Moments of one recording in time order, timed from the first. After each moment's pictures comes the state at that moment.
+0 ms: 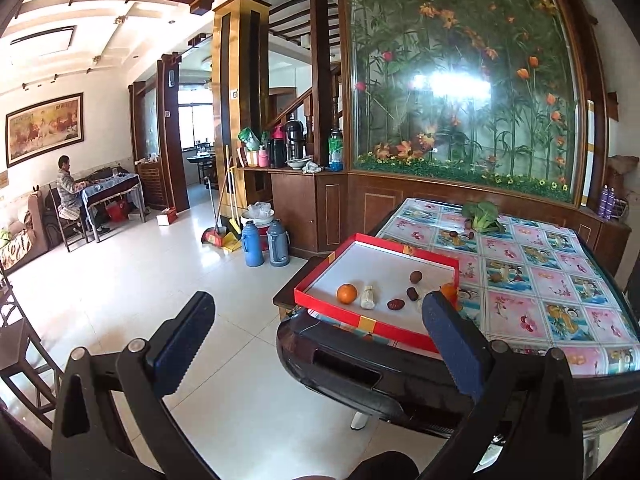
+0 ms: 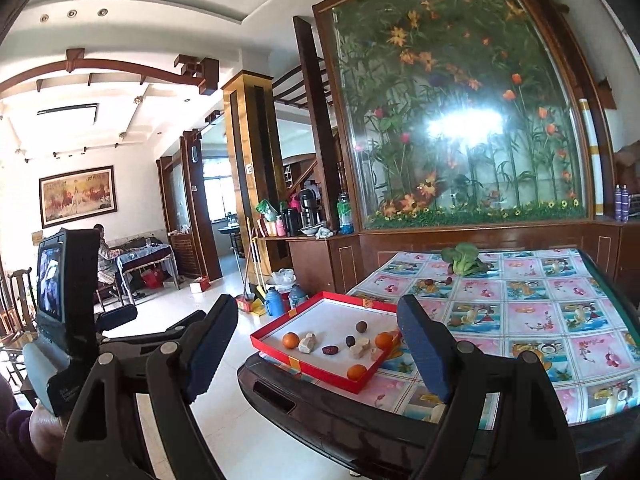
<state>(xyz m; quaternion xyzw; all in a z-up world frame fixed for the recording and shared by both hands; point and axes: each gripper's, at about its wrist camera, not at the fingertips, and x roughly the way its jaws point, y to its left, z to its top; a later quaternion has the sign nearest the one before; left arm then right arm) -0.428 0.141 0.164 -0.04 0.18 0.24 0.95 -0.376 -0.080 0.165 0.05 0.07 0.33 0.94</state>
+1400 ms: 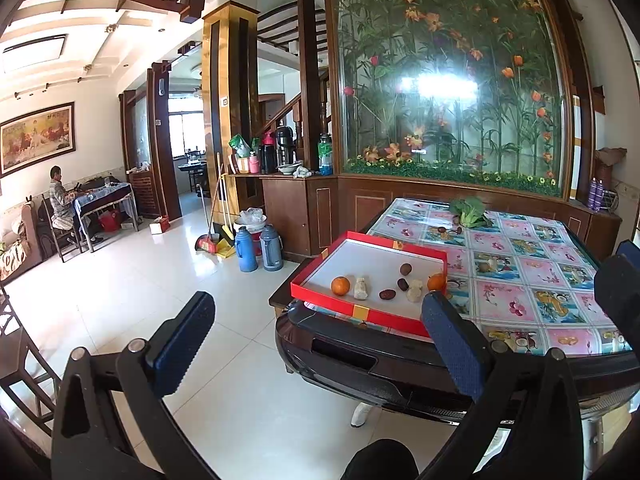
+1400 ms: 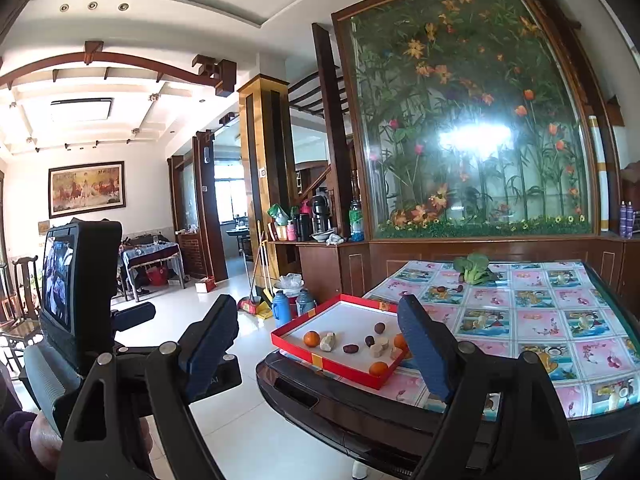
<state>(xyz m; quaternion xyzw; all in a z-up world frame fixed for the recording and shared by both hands) -0.450 0.130 0.162 -0.02 0.17 0.22 0.96 -0.401 -0.067 0.157 0.03 0.05 0.34 0.94</state>
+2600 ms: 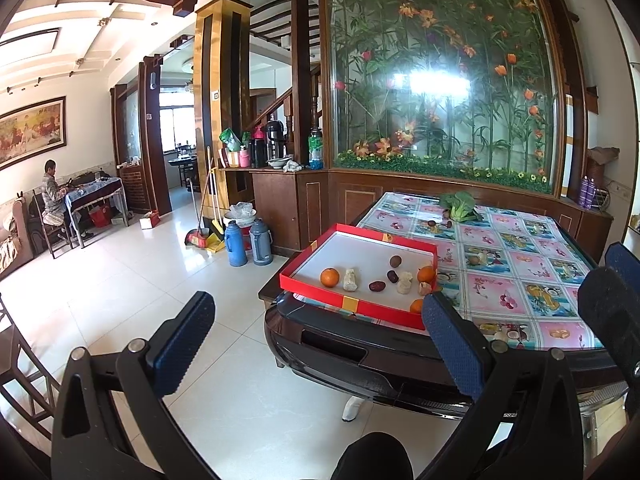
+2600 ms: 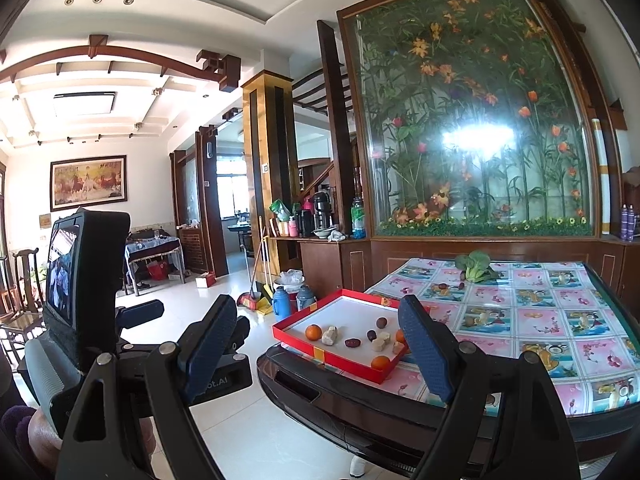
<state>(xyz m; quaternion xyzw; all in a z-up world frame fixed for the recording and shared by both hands) -0.454 0.123 0.152 -0.03 0.18 0.21 0.96 -0.407 -0.064 0.147 0.02 0.05 0.34 0.94</state>
